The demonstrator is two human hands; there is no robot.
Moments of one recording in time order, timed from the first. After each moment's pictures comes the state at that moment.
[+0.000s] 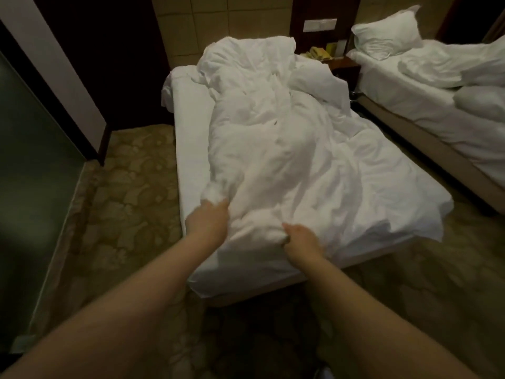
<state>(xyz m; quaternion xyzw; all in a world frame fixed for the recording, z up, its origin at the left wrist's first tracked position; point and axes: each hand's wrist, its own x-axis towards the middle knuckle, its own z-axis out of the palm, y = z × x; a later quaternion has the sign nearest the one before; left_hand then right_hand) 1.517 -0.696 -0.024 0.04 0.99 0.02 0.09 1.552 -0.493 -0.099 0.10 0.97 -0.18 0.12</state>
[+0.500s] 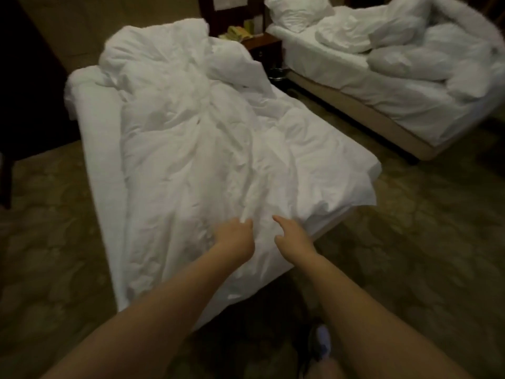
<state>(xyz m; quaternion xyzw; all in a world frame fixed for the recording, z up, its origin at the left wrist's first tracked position) 1.497 -0.473 -0.059 0.22 0.95 -0.07 0.22 1.553 -0.345 -0.103 0.23 0.88 -0.39 0.12</state>
